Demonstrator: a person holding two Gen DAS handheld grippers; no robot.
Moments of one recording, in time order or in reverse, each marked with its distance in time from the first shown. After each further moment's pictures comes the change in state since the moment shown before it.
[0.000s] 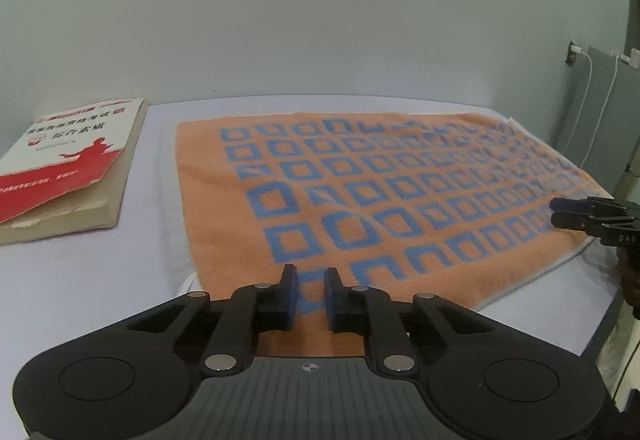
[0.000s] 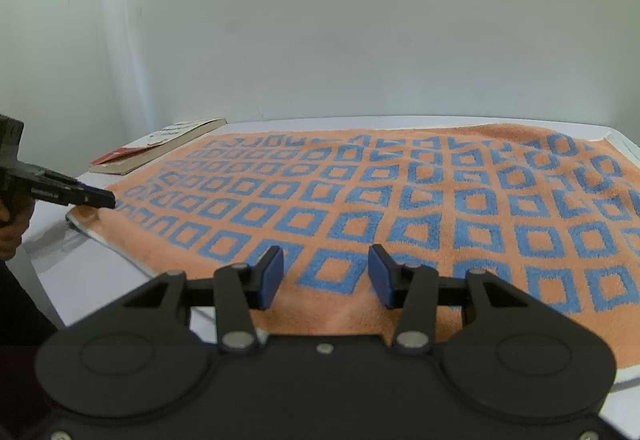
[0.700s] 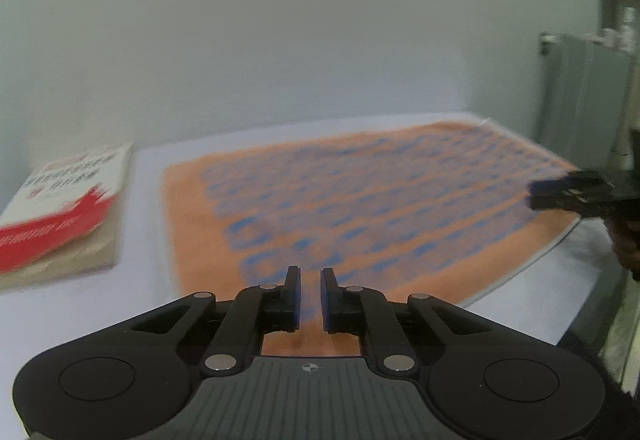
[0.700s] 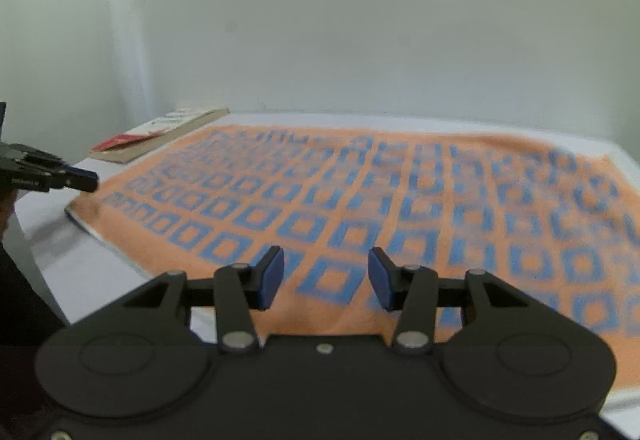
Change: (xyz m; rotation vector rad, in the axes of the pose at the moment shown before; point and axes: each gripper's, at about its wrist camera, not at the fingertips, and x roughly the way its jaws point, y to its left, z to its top) left arm -0.018 -0.028 0.008 0.075 -0.093 -0.069; right arm -0.010 -0.002 0.030 -0.065 0.031 -0.025
